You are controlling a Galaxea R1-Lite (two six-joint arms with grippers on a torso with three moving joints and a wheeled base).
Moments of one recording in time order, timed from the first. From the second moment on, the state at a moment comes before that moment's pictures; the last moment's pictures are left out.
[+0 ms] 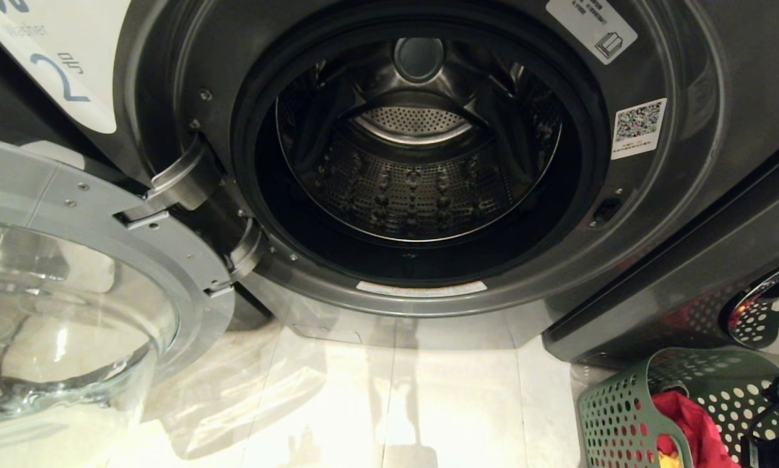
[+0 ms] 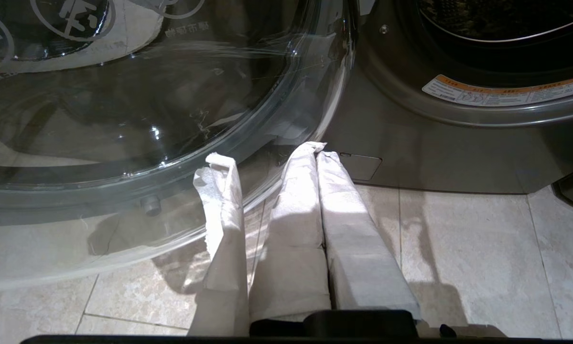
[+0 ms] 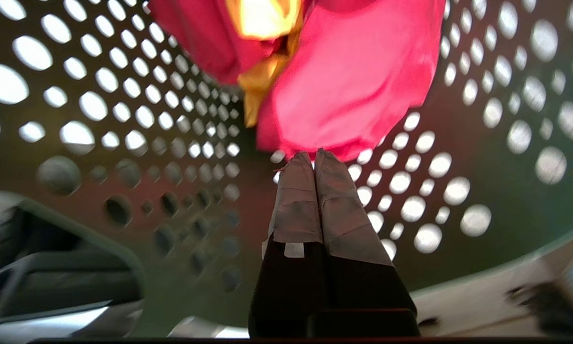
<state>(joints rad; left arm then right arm) 0.01 0.00 0.00 -0.11 0.01 -0.02 -0.67 2.09 -0.53 -0.33 0.12 -0.08</state>
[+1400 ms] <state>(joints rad) 0.01 0.00 0.00 -0.11 0.01 -0.02 -0.73 2.46 -0.65 -0.65 0.16 -0.37</state>
